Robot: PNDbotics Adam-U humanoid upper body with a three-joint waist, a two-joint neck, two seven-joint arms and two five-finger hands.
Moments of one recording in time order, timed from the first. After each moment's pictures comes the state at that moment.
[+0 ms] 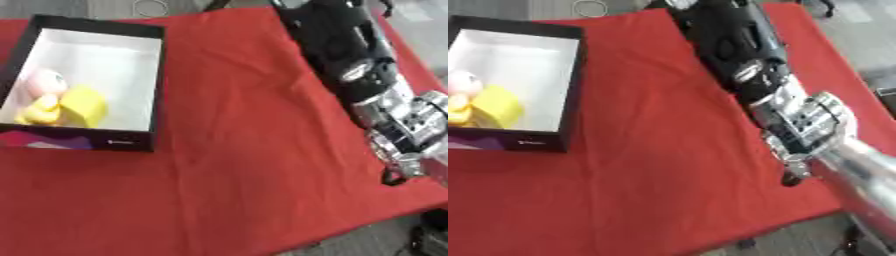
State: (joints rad) left arm -0.24 0.65 0.17 -1.94 0.25 0.02 0.68; right arm -1.13 -0.55 0.21 -1.41 0.37 -0.04 0.40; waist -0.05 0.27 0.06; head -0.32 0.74
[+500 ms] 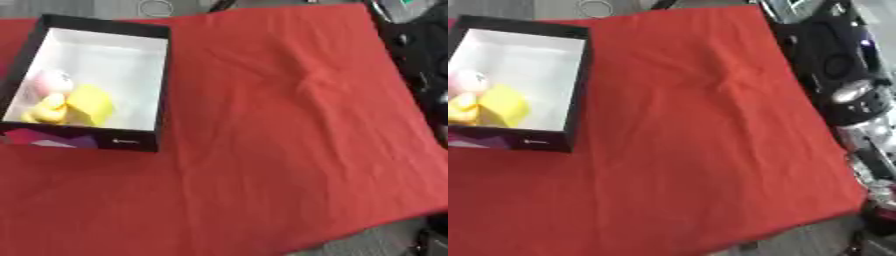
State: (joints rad) left arm -0.25 0.63 0.15 -1.93 0.25 0.03 0.66; right arm -0.83 -0.70 0.09 -1.61 -0.04 0.11 0.17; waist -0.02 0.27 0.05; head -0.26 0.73
